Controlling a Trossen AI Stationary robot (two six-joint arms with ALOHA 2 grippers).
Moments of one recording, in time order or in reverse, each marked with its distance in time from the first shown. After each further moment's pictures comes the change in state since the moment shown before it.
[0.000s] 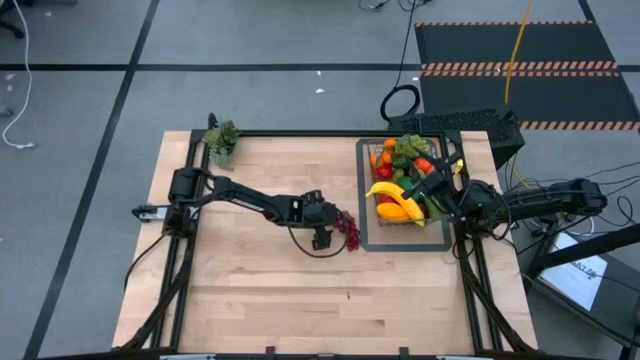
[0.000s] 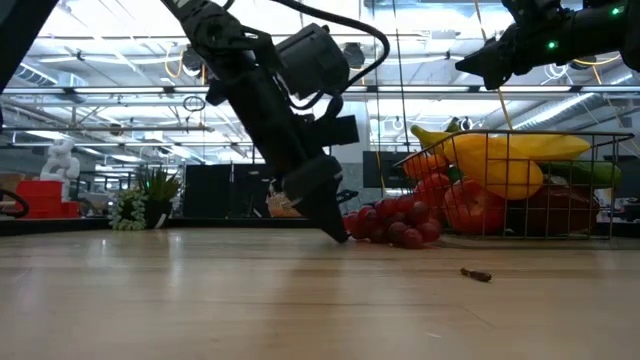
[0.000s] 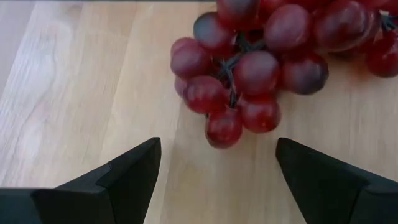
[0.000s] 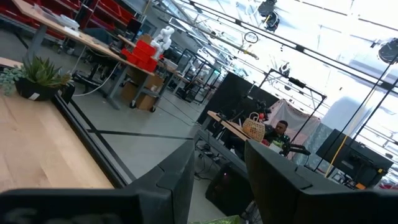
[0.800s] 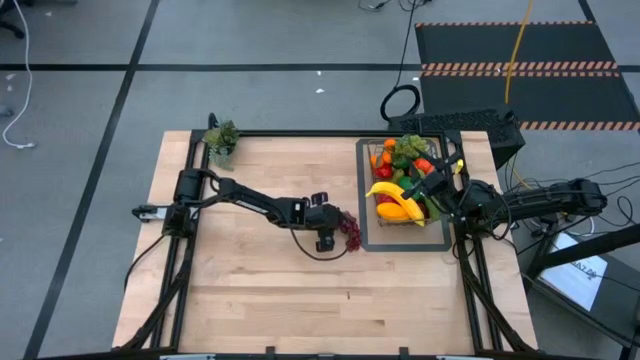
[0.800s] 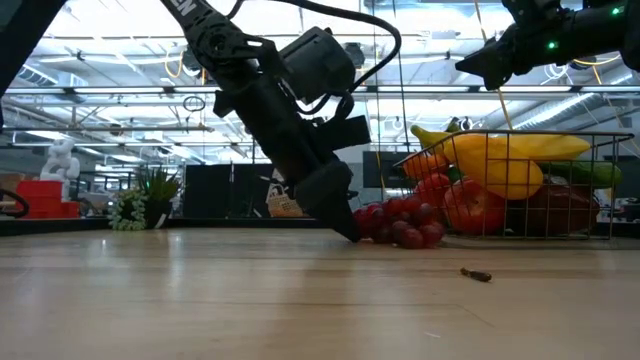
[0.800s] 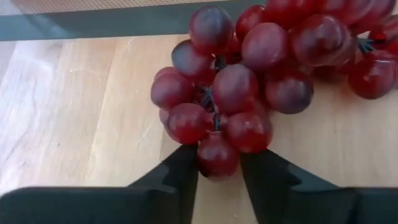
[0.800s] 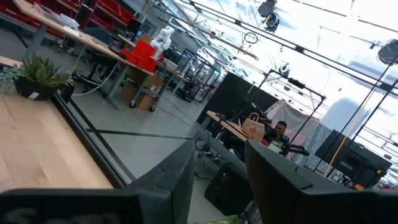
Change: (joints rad) left arm 0.004 0.052 0.003 0.092 0.014 0.073; right arm 0.000 0.000 0.000 0.000 0.000 -0.005
